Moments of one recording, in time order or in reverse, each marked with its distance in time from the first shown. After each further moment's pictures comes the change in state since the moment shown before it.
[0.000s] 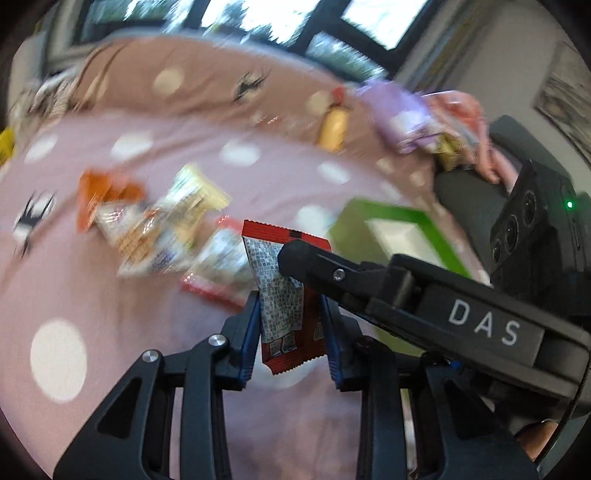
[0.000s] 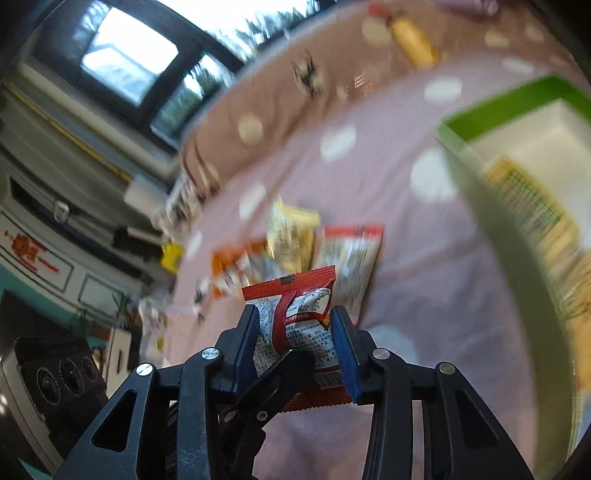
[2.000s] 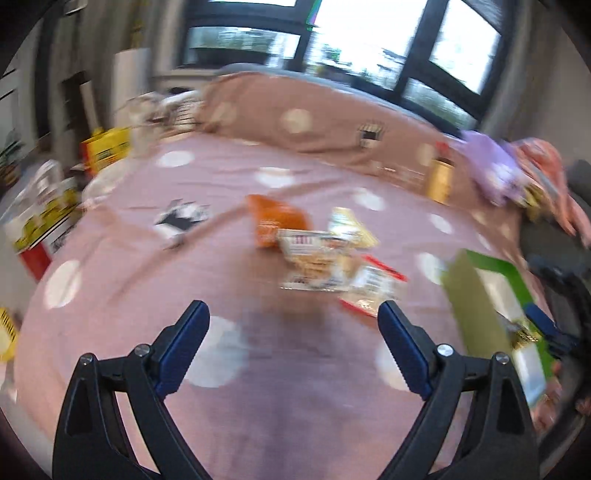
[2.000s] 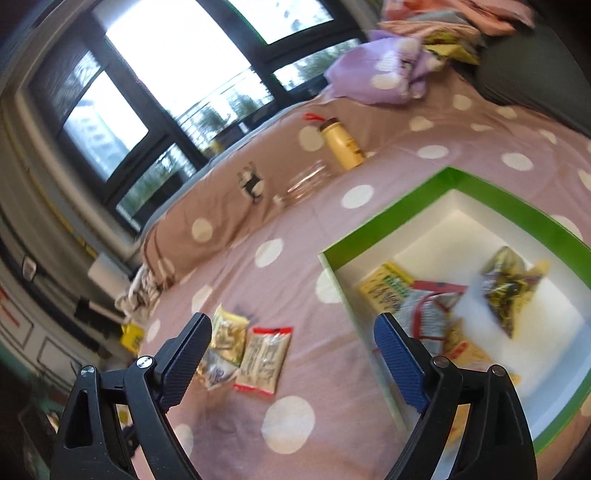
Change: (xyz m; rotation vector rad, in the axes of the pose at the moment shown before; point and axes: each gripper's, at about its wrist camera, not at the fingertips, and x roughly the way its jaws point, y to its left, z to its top) left arm -0.069 0.080 -0.014 -0.175 -0.143 0.441; right arm -0.052 -0.015 0.007 -0.016 -0.257 -0.197
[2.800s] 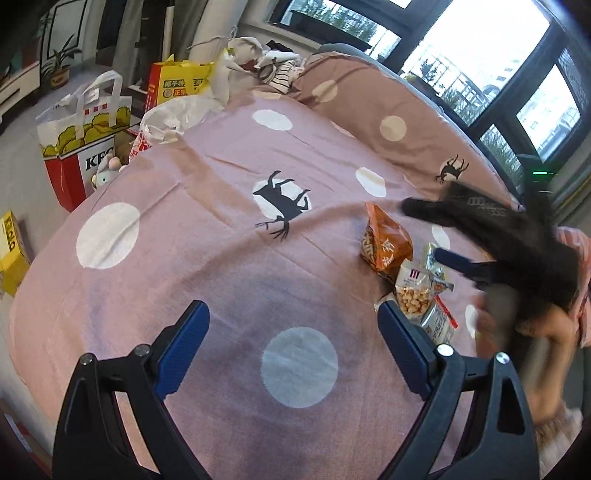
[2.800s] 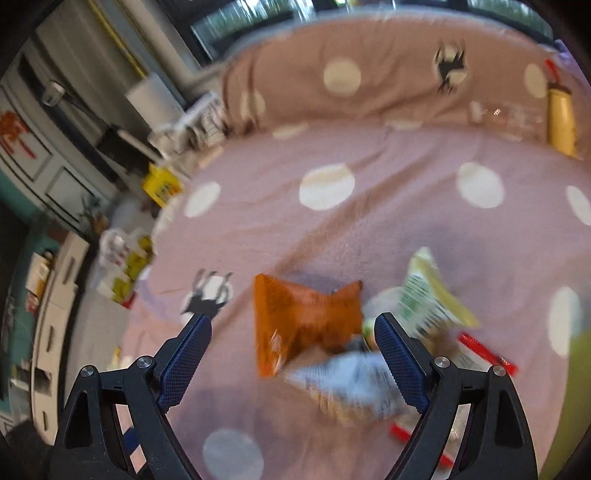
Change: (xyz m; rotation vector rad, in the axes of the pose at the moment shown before) left arm 0.016 0.096 0.016 -0.331 0.090 0.026; right arm 0.228 0.196 -0.034 -0.423 0.554 0.090
